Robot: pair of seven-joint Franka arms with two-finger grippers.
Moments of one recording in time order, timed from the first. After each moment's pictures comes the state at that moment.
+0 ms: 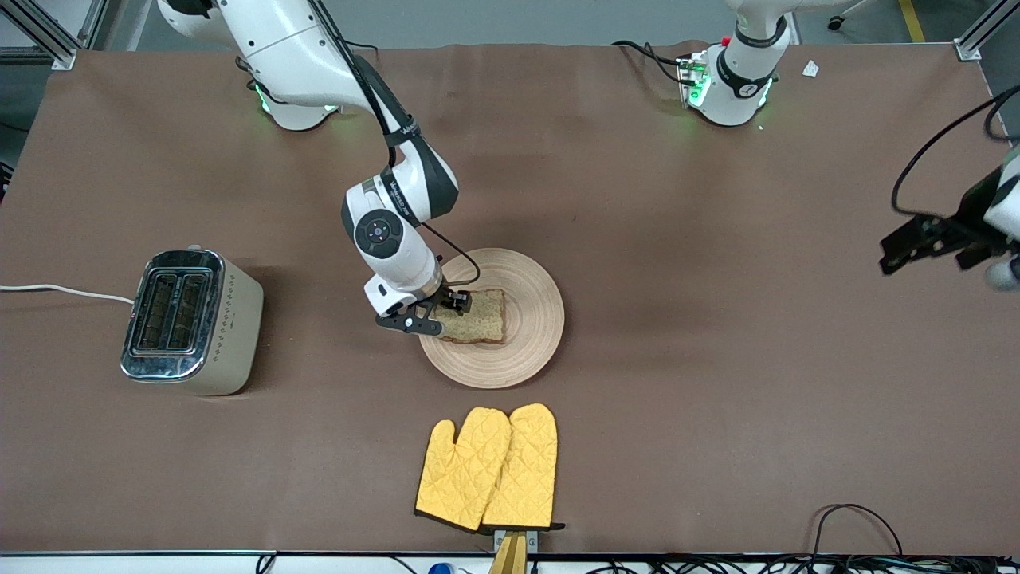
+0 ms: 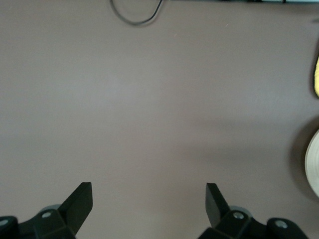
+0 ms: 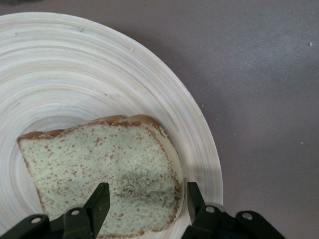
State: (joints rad) left arm 0.07 0.11 -0.13 -1.41 0.06 1.58 -0.11; right arm 0.69 0.60 -0.11 -1.80 0.25 2.46 0.62
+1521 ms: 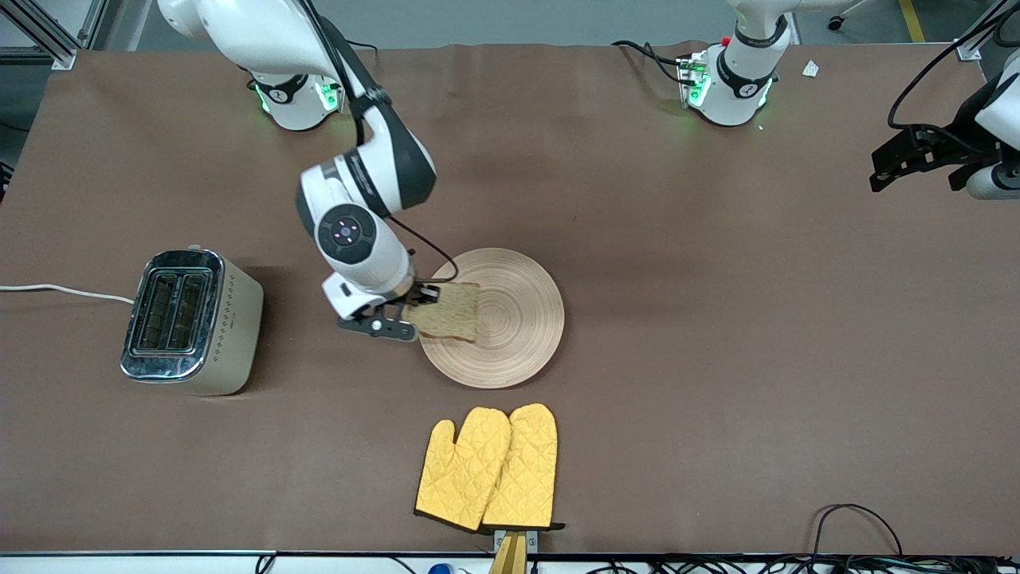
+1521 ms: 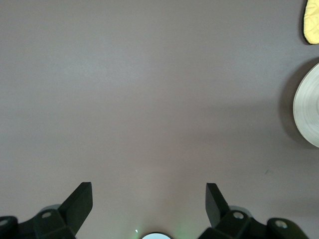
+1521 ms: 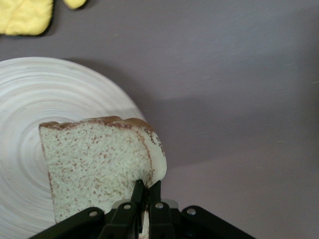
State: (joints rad) left arm 0.03 0.00 -0.14 -1.46 0.03 1.43 -0.08; right arm 0.68 0.47 -0.21 -1.59 0.10 1.93 0.62
